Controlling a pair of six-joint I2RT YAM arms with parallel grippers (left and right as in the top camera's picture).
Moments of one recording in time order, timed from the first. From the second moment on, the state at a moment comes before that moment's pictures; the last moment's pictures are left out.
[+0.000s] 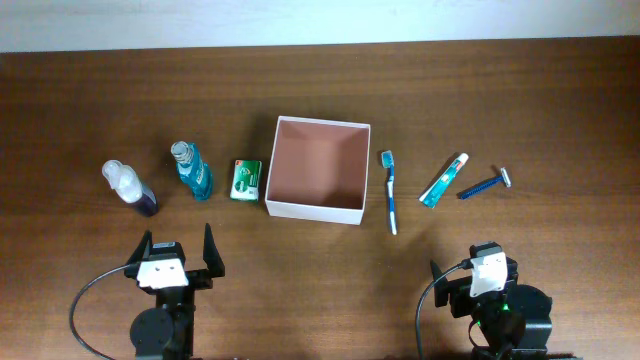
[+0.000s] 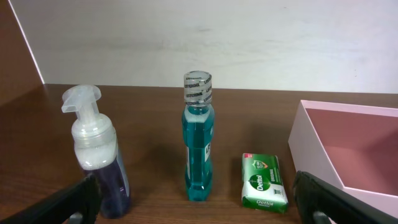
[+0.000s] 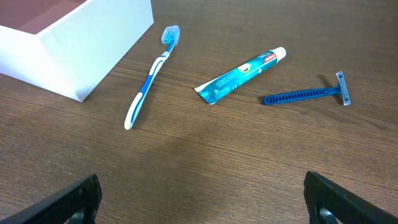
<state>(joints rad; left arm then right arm) 0.00 0.01 0.02 -0.08 -0.08 -0.02 -0.06 0.01 0.17 -0.67 -0.21 -0.17</state>
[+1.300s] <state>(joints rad) 0.20 1.26 1.42 -0.82 -0.14 -0.04 -0.06 0.01 0.17 -0.67 -0.21 -0.17</state>
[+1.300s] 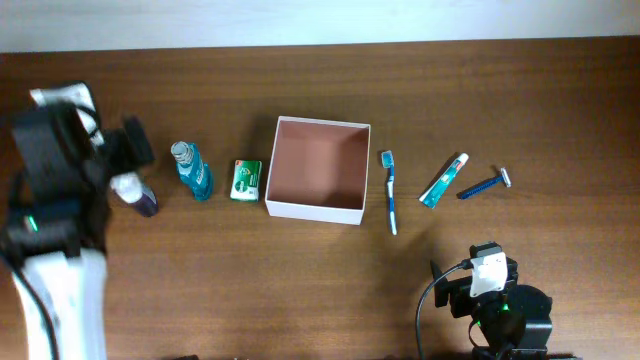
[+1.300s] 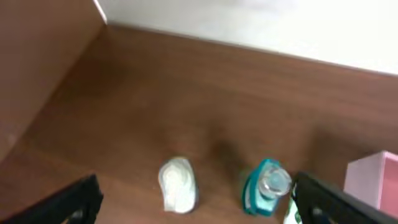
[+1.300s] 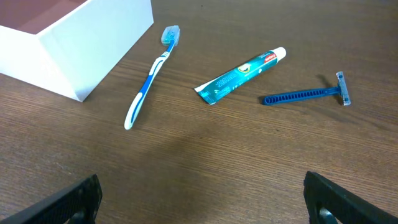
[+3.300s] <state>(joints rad) 0.26 1.78 1.77 -1.30 -0.07 -0.11 -0.06 0.01 0.17 -0.67 -0.21 -0.17</state>
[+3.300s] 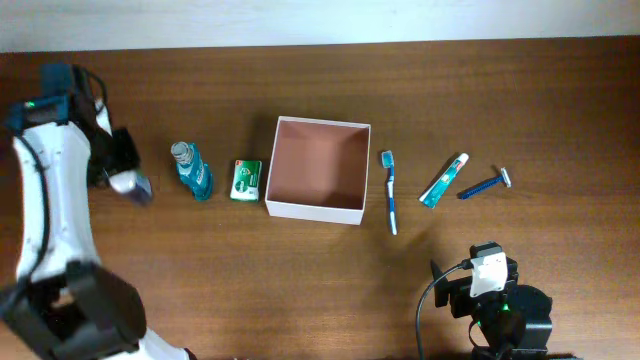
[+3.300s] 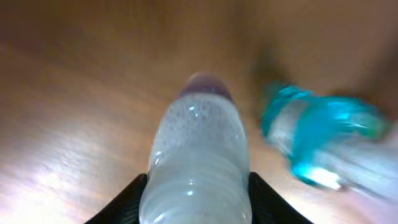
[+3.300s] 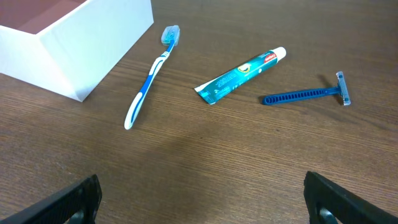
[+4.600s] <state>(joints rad) -0.58 2.11 1.88 -0.92 -0.06 -0.09 -0.06 0.01 0.17 -0.67 -0.21 -0.17</state>
